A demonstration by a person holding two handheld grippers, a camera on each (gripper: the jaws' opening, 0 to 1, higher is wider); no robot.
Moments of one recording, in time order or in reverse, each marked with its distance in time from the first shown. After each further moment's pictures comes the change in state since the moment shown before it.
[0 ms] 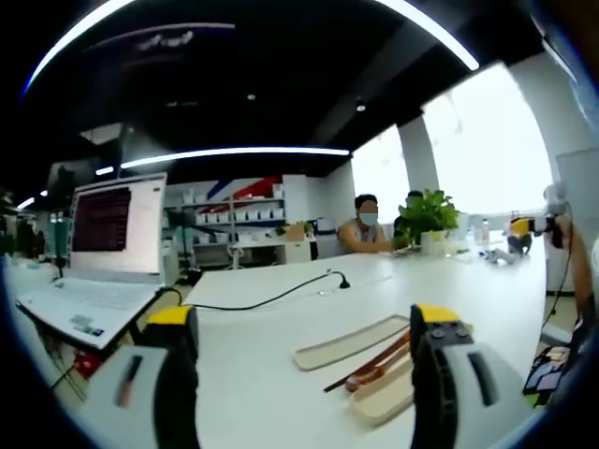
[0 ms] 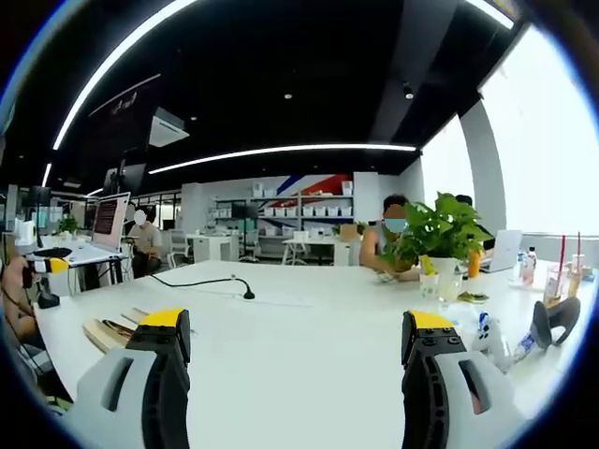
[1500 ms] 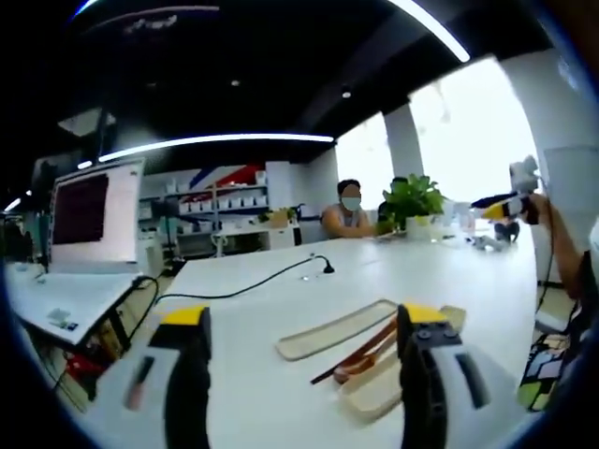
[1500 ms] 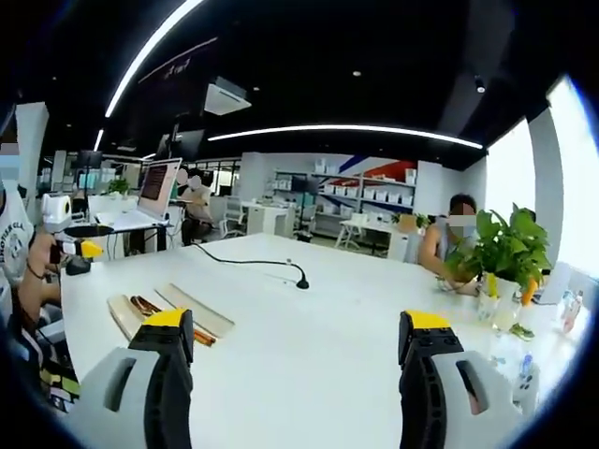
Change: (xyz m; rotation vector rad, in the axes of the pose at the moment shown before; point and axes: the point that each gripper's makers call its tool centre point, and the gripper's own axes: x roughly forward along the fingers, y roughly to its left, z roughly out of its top) left arm 0.022 -0.025 -0.029 0.015 0.081 -0.098; right arm 0.069 0.076 -0.001 -0.146 0.129 0.299
